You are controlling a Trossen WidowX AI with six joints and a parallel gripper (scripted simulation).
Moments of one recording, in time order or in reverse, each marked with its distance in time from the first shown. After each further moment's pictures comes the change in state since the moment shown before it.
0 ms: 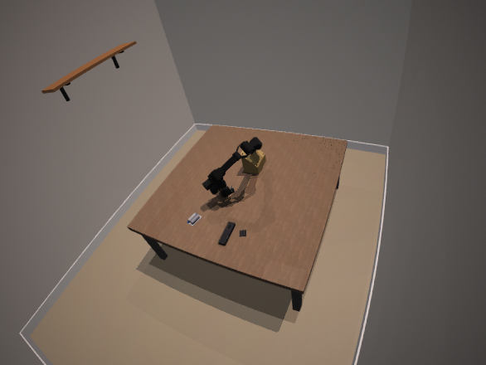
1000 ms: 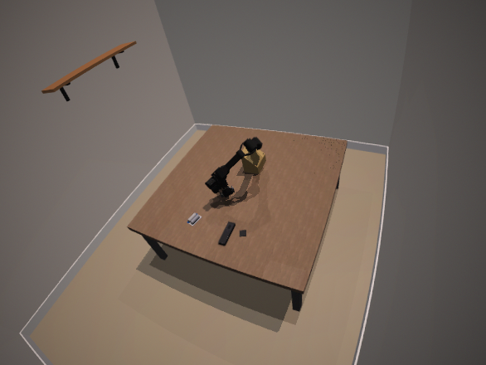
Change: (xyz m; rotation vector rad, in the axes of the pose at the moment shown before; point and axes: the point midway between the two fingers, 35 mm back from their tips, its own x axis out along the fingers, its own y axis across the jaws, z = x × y) arm 0.004 0.001 -0.003 0.008 -0.112 -0.001
